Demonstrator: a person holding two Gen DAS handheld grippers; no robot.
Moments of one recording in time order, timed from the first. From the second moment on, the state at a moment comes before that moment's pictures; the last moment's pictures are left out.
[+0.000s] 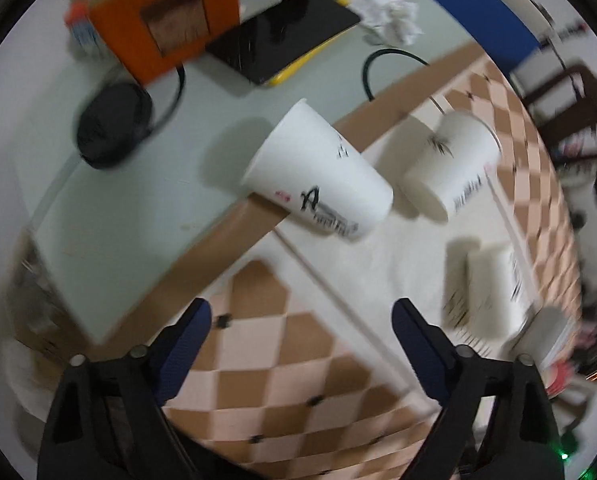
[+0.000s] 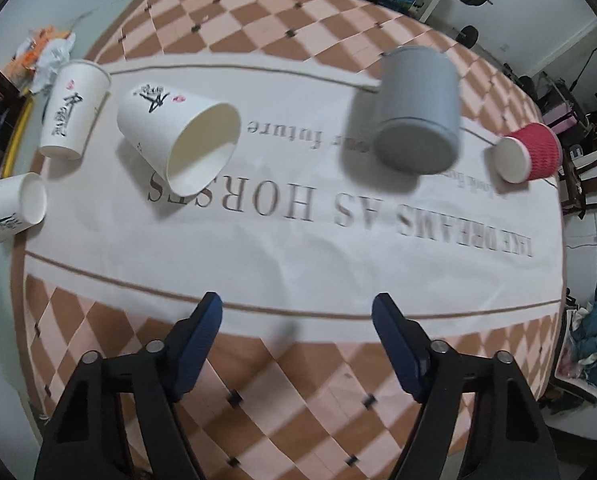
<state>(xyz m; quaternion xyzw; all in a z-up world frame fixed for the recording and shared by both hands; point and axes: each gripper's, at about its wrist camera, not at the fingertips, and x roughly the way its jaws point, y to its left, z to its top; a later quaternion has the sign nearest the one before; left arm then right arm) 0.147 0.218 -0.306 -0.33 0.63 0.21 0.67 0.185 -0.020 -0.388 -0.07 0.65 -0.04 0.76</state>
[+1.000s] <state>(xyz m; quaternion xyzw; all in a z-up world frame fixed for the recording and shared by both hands) 0.199 0.196 -0.325 -0.10 0.64 0.09 0.75 0.173 0.002 -0.405 -0.08 0.67 0.00 0.73</state>
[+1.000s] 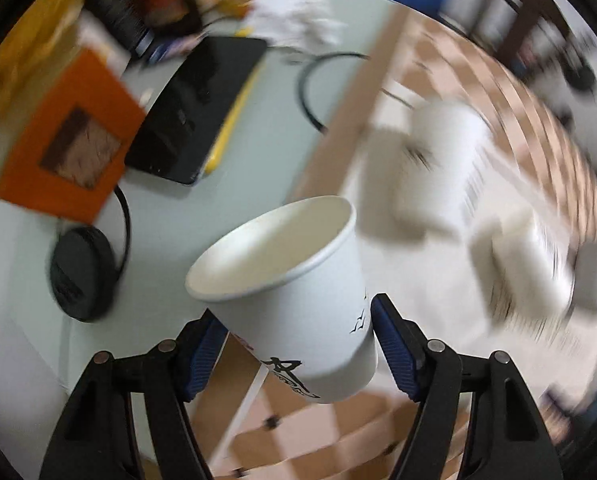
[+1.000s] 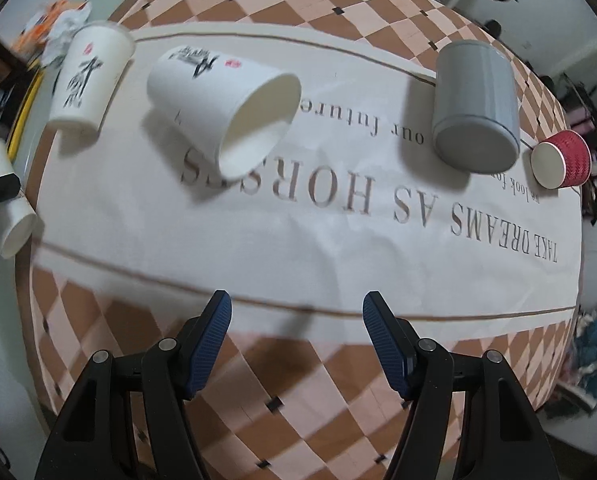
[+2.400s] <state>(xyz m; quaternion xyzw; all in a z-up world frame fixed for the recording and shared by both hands) 0.132 -0.178 -0.400 0.10 0.72 -0.14 0.67 0.080 -0.317 -0.431 0.03 0.71 -0.09 0.70</state>
